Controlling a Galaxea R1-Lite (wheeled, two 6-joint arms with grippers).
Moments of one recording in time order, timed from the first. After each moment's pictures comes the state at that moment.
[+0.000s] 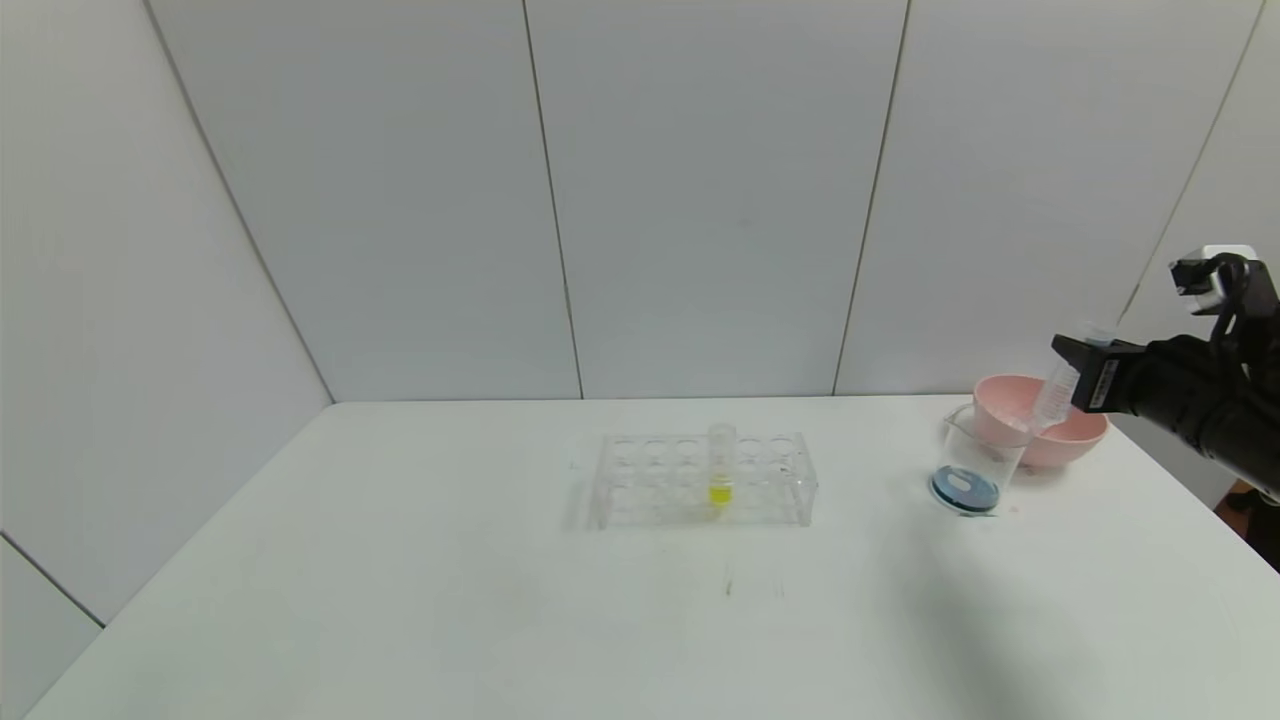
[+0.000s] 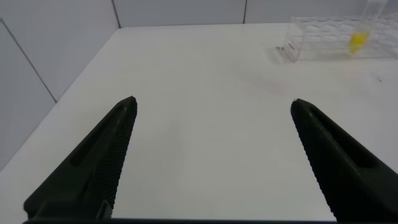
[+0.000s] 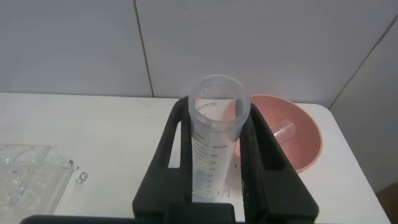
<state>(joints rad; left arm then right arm) 0.00 0.00 0.00 0.00 0.00 0.00 -0.04 1.71 -0.76 -0.87 0.04 0.00</state>
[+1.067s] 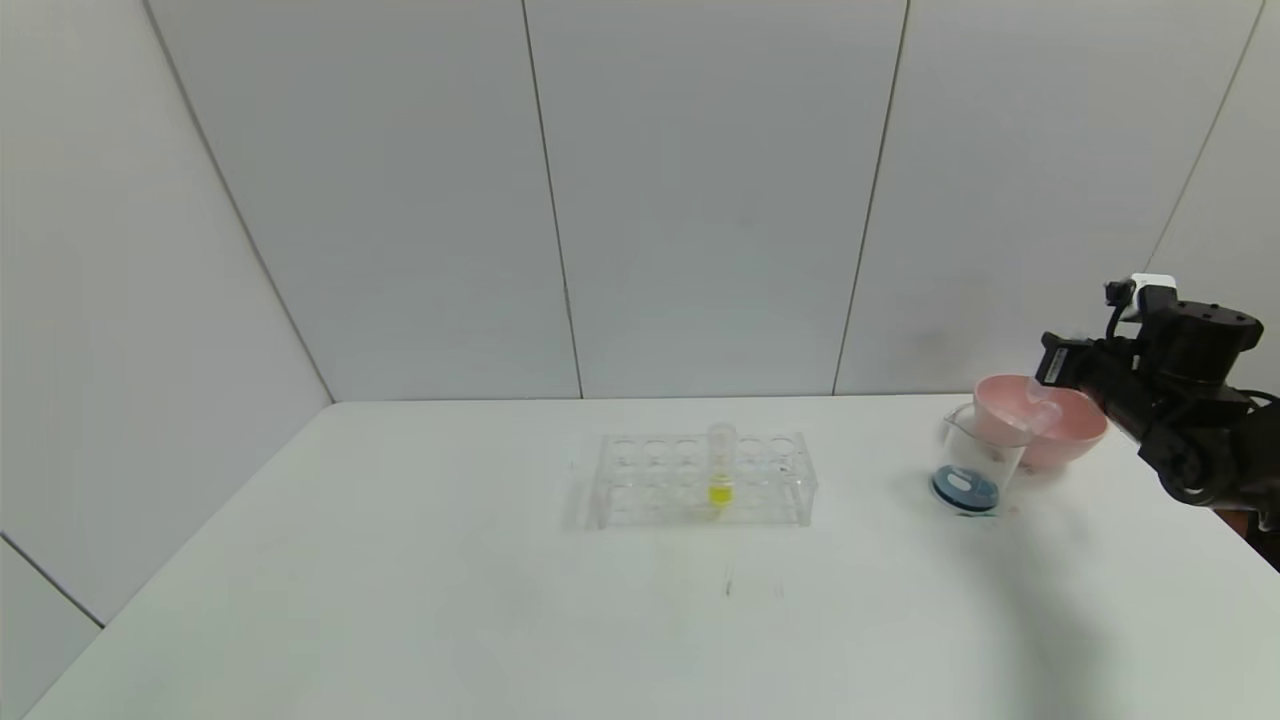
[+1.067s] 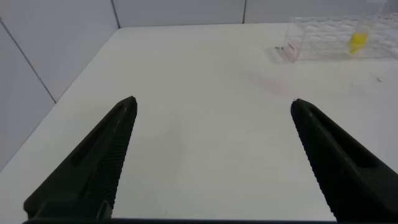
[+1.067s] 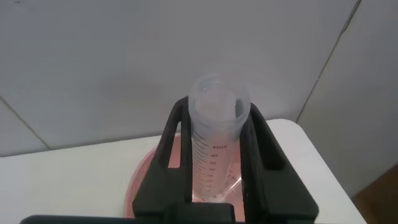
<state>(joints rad) 0.00 0.00 0.00 0.00 0.00 0.00 -0.18 2.22 -1.20 -0.99 -0.02 0.03</state>
